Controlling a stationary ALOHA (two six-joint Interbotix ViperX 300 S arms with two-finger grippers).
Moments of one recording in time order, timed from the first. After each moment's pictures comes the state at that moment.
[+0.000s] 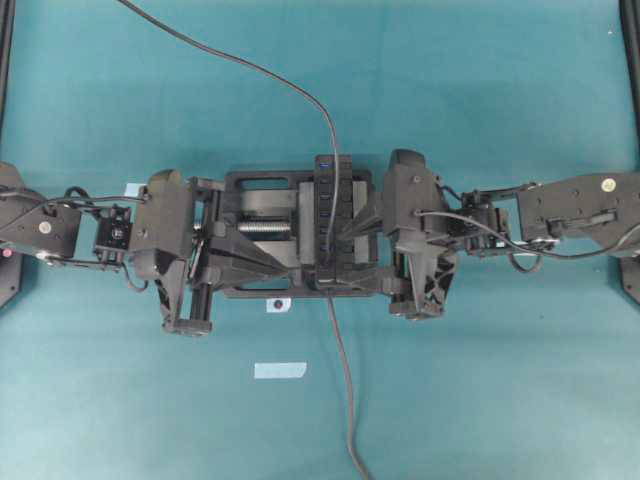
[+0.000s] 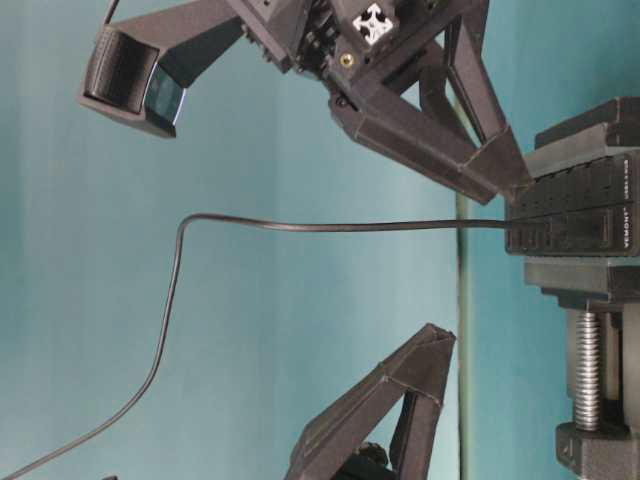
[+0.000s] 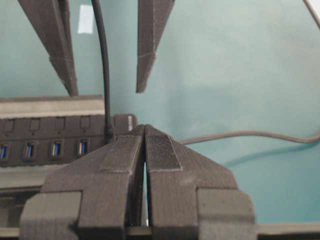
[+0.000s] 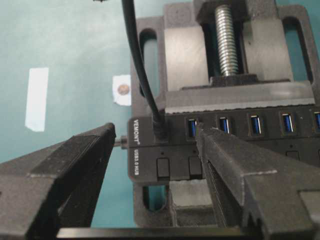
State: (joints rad) left arm -0.10 -0.15 0.91 0.01 -0.44 -0.06; right arm 0.05 -0.06 0.75 0.02 -0.06 0.12
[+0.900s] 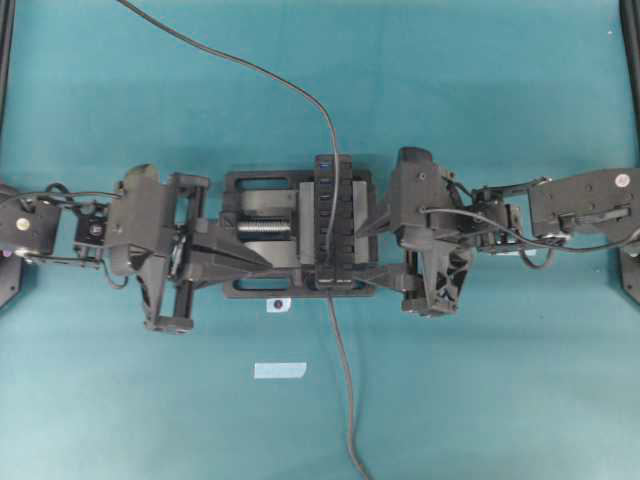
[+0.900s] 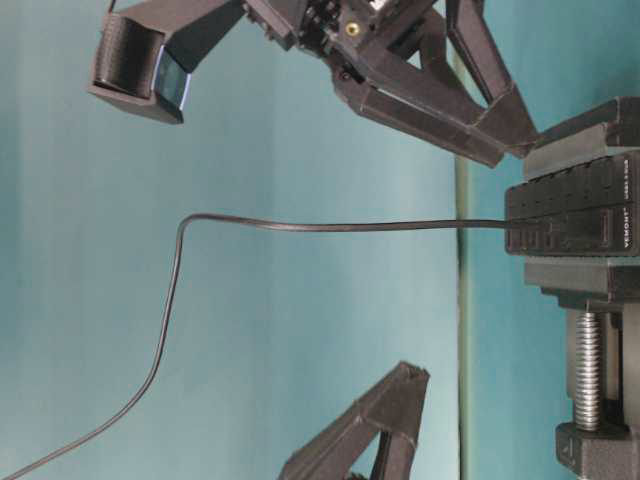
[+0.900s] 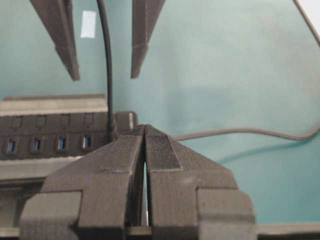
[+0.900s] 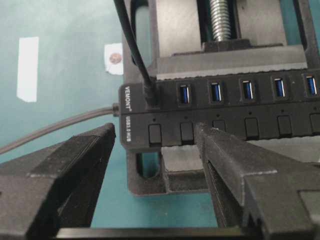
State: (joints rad) left arm -0.10 -0.23 0.97 0.01 -0.44 -0.05; right arm 0.04 -0.10 0.76 0.02 0.04 0.12
